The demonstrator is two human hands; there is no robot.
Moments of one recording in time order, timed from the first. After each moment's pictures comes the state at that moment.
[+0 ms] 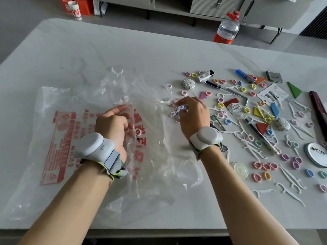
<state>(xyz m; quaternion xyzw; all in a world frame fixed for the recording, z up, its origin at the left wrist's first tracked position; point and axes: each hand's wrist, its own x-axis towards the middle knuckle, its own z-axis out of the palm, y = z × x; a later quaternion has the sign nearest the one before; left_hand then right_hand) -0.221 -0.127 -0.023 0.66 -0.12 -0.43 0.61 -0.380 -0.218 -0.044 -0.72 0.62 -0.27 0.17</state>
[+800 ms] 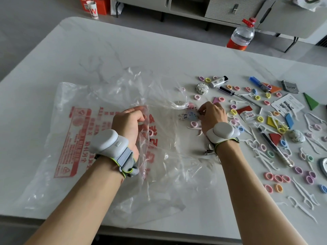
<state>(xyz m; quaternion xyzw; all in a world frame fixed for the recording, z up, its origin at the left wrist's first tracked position) -0.219 -0.131 -0.018 0.64 -0.11 -0.44 0.62 -0.396 -0.254 -0.045 -0.74 0.66 -0.06 0.13</state>
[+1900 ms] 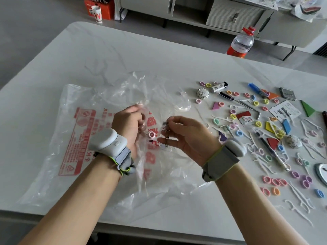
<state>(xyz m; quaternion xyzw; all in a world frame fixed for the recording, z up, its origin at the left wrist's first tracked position) -0.211 -0.122 -0.008 0.64 -0.15 -0.44 0.61 -0.353 -0.166 0.003 -0.41 0.41 -0.24 0.78</state>
